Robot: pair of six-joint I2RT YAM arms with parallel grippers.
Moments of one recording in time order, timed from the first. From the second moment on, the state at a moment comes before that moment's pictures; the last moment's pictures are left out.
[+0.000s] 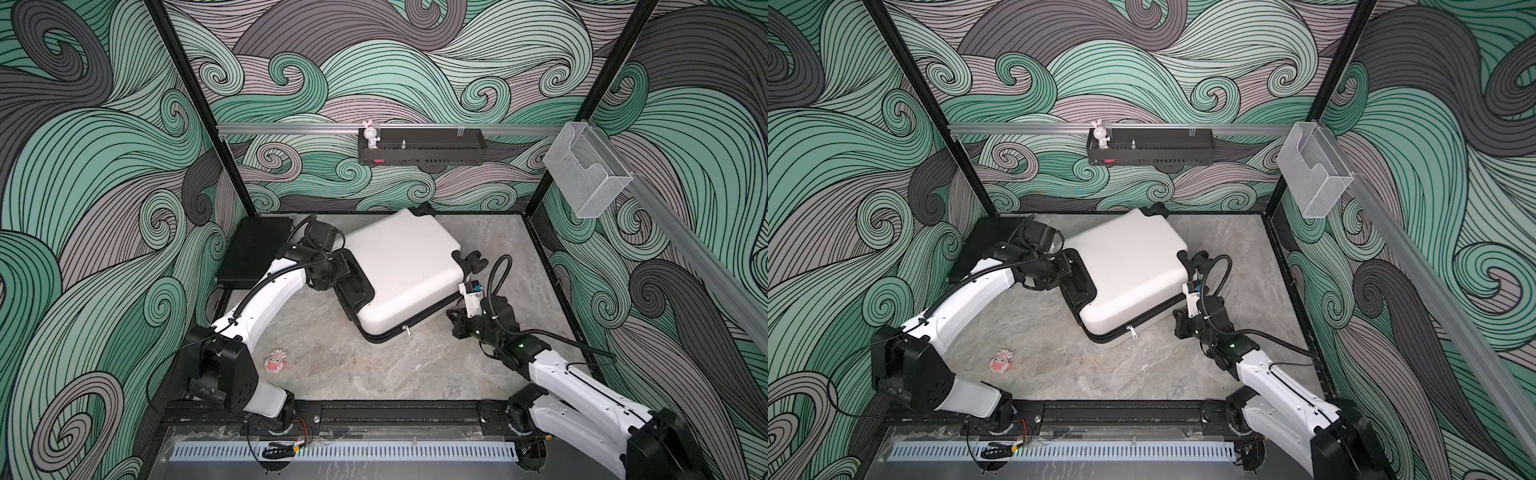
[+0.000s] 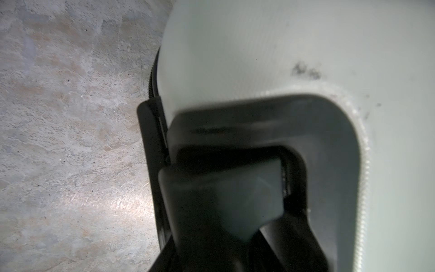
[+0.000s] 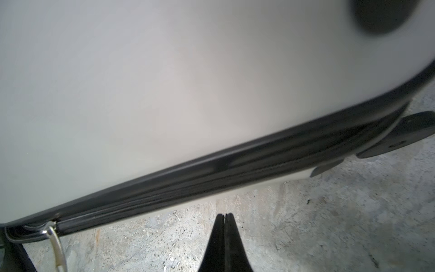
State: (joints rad) left arm -0.33 1.47 1.28 -0.90 0.10 -0.75; right arm 0.48 0.93 0.36 -0.06 -0.17 0.32
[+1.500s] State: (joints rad) left arm -0.32 1.46 1.25 -0.87 0.15 -0.74; right arm 0.81 1.10 0.20 0.53 -0.35 0.76
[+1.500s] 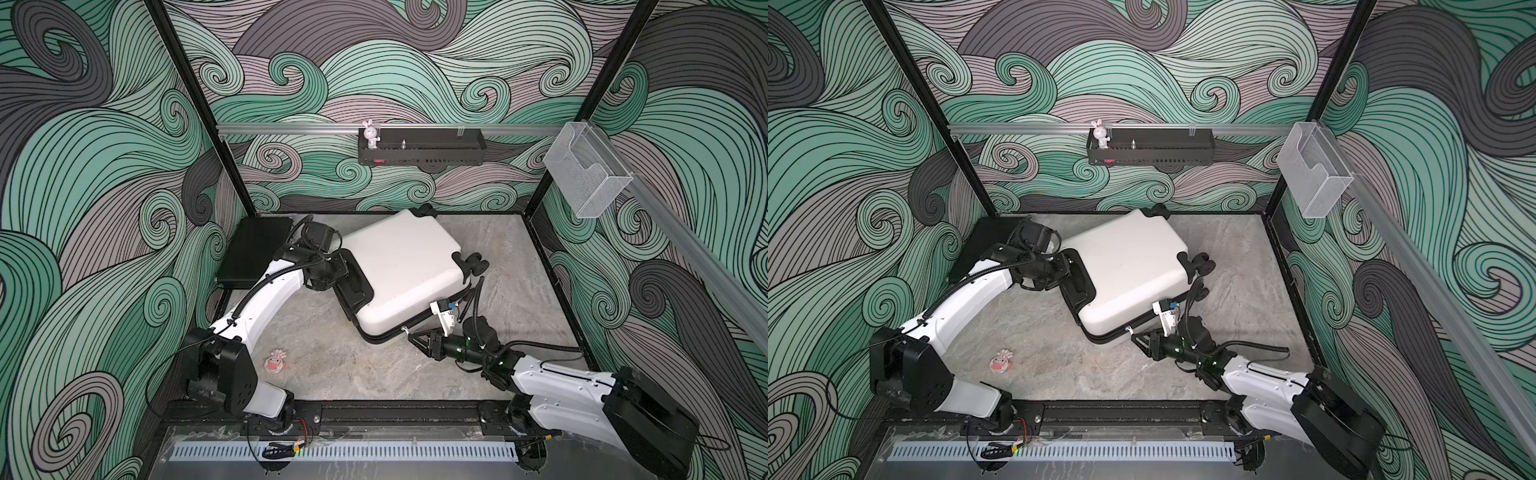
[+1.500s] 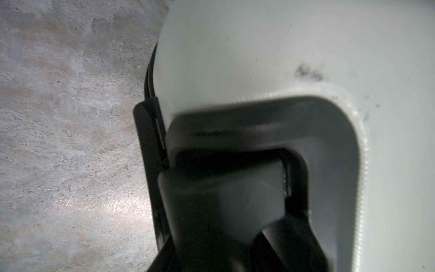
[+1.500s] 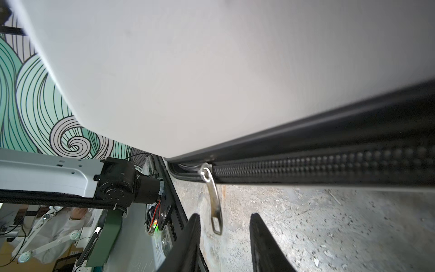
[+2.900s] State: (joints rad) left arm -0.30 1.46 1.24 -0.85 0.17 -0.74; right arm 0.50 0.76 0.25 0.08 -0.13 0.54
